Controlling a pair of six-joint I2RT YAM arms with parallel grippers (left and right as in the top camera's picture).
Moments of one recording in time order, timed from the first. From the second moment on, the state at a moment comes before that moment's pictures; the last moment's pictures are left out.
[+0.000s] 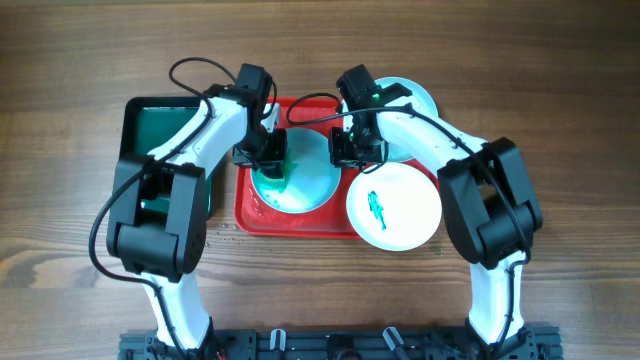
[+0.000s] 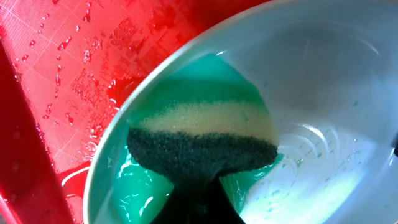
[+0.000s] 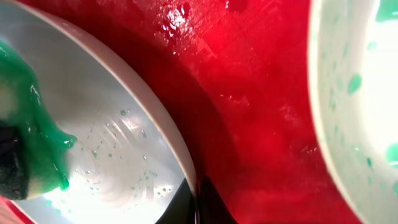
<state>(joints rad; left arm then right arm) -0.26 2.02 1.36 -0.86 0.20 -0.22 0.47 2.15 1.51 -0.80 -0.35 0.45</state>
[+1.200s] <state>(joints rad) -0.27 2.05 1.50 -1.02 0.40 0.01 0.46 2.13 1.42 -0.65 -0.44 0.45</state>
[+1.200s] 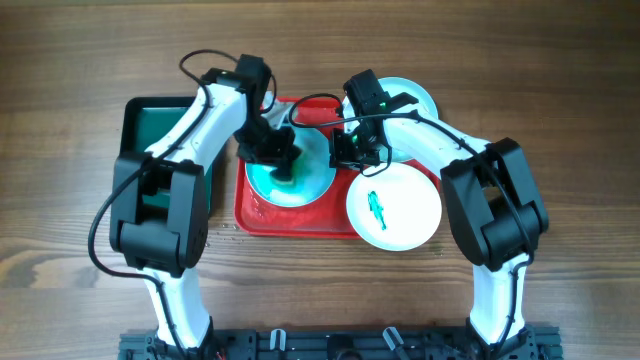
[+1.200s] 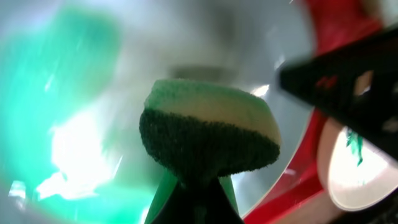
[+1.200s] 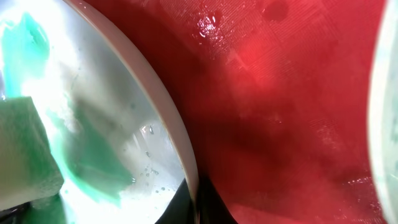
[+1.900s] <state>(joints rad) -0.31 2.11 1.52 -1.10 0.05 -0.24 0.47 2.13 1.42 -0.65 -0.44 0.44</state>
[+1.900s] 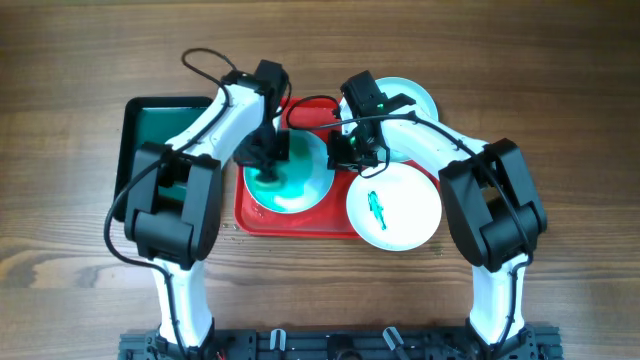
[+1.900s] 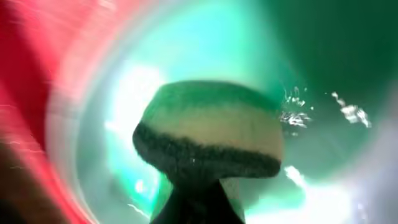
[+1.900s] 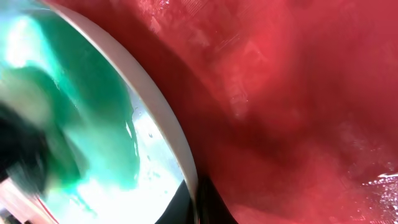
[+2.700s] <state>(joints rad) -0.34 2.11 1.54 -1.09 -0.23 -0.39 0.47 2.13 1.42 -0.65 -0.45 0.44</state>
